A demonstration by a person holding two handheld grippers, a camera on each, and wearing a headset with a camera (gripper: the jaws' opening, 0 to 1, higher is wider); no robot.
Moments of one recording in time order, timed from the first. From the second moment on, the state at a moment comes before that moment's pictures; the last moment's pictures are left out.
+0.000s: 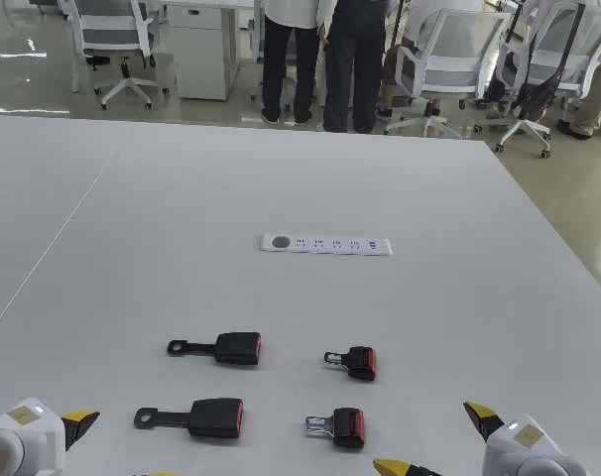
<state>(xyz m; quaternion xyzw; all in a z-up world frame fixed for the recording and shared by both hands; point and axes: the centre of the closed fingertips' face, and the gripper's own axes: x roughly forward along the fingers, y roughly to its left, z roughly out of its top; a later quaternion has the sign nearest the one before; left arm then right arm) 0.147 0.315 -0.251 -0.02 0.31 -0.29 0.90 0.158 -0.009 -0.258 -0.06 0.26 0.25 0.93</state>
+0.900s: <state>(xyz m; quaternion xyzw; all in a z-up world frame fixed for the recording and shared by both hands) 0.139 0.315 -0.256 -0.02 0.32 -0.30 0.90 0.150 -0.006 -0.261 -0.06 0.26 0.26 0.93</state>
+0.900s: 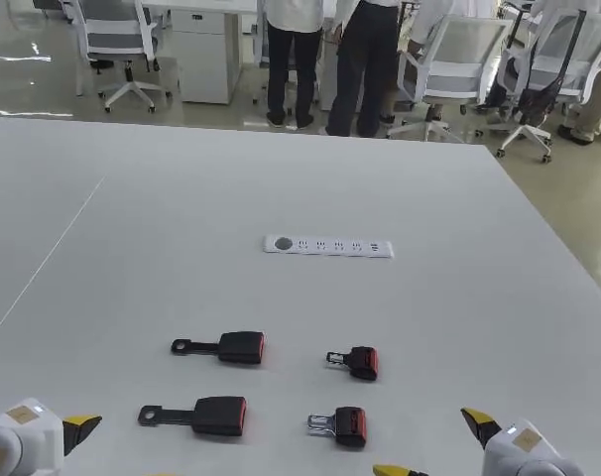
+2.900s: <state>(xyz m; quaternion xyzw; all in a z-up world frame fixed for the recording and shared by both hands) 0.138 0.315 -0.253 0.00 0.32 -0.32 0.89 0.144 0.008 -0.270 -0.07 0.28 0.30 0.91</state>
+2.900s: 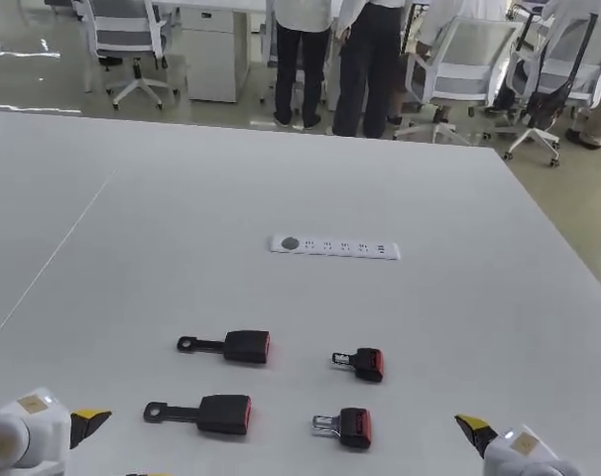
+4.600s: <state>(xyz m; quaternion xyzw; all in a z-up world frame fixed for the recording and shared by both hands) 0.199 0.286 -0.291 0.07 0.33 -0.44 0.84 0.197 0.044 -0.316 -0.08 0.34 0.40 0.84</state>
